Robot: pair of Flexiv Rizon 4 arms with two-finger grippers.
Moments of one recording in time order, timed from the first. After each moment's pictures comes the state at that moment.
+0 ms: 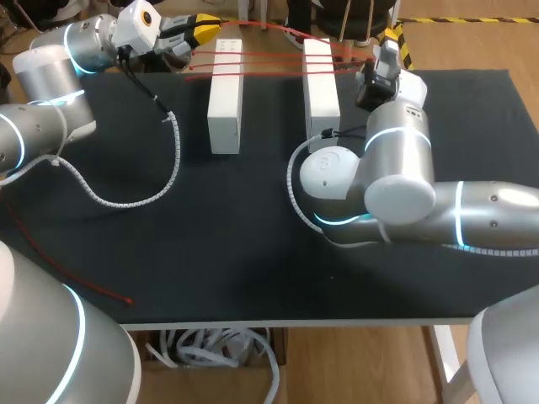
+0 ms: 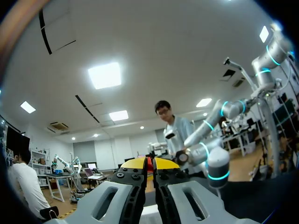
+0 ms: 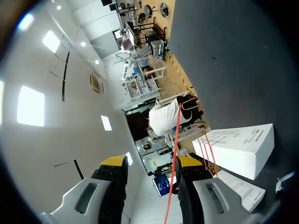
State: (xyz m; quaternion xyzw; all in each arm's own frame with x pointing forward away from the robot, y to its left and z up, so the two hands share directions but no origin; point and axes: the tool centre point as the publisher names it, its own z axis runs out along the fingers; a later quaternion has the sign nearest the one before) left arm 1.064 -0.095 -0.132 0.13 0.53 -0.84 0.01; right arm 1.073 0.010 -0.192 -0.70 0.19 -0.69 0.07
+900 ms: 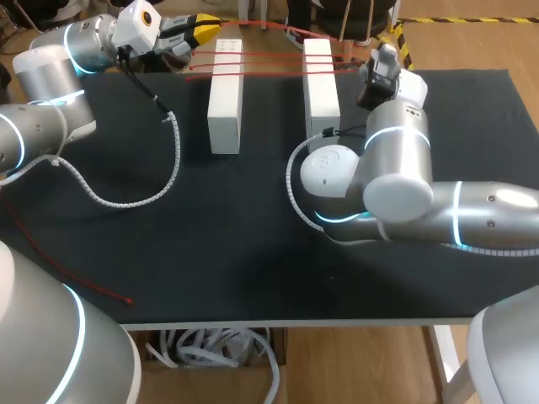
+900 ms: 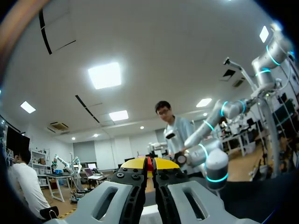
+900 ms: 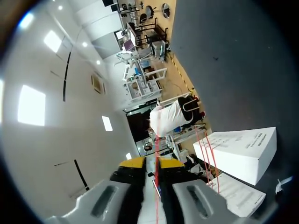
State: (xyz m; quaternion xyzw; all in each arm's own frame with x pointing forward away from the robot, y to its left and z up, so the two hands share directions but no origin) left arm 1.064 -0.095 -0.132 0.13 0.53 -0.84 0.01; right arm 1.078 0.007 -0.196 -0.70 0.19 -0.69 0.06
